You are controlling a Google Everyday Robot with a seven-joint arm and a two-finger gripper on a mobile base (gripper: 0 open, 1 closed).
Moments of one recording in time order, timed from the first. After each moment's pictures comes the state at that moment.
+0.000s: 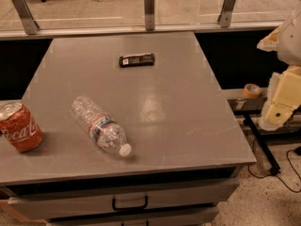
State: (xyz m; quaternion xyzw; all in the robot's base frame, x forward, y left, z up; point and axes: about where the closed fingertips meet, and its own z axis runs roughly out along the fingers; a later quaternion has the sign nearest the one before) arm 0.438 -0.217 0.976 -0.60 0.78 -0.03 0.16
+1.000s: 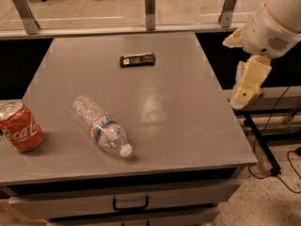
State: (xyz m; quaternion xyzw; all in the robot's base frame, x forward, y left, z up) arm 0.514 -0.190 0.945 -0.65 0.74 0.03 0.19
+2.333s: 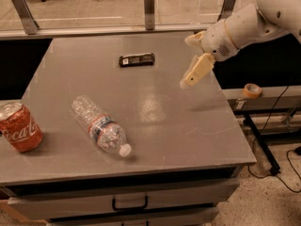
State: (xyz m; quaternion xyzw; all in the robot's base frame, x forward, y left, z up) arm 0.632 -0.103 0.897 -0.60 0.69 0.20 0.35
